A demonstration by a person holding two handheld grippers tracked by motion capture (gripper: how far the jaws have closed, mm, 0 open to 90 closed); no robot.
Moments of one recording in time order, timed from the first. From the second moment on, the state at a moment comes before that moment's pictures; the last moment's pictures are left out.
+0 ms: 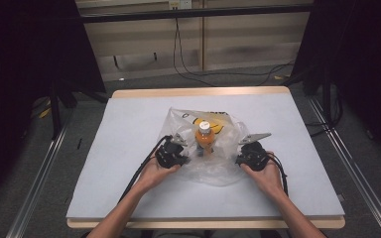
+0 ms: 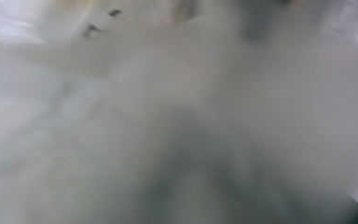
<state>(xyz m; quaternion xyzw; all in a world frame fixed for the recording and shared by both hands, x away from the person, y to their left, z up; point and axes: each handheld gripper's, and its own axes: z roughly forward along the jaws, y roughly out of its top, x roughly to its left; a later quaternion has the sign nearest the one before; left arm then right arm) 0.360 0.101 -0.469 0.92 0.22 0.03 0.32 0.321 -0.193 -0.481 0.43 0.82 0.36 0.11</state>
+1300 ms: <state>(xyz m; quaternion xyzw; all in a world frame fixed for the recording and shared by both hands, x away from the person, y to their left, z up) 0.364 0.125 -0.383 0.85 0.23 0.04 0.48 0.302 -0.206 -0.367 0.37 0.76 0.52 0.14</state>
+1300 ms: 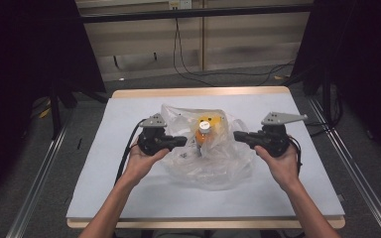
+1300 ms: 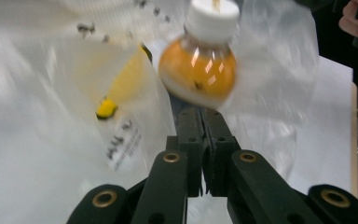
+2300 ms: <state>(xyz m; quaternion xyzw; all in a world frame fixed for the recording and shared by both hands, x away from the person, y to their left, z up) 0.392 0.091 -0.453 0.91 0.23 0.02 0.34 0.387 -0.173 -0.454 0.39 0.85 0.36 0.09</state>
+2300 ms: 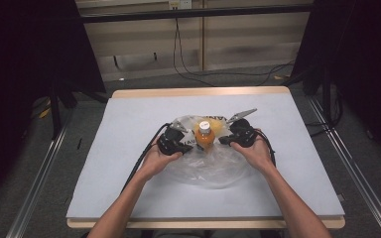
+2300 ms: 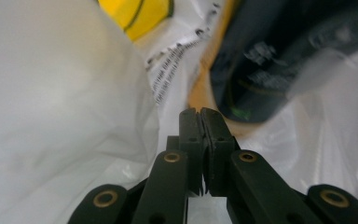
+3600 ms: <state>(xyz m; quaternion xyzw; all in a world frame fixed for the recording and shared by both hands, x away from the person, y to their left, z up) 0.348 0.085 -0.438 0.93 0.17 0.02 0.33 0.385 -0.215 -0.421 0.32 0.91 0.25 0.08</state>
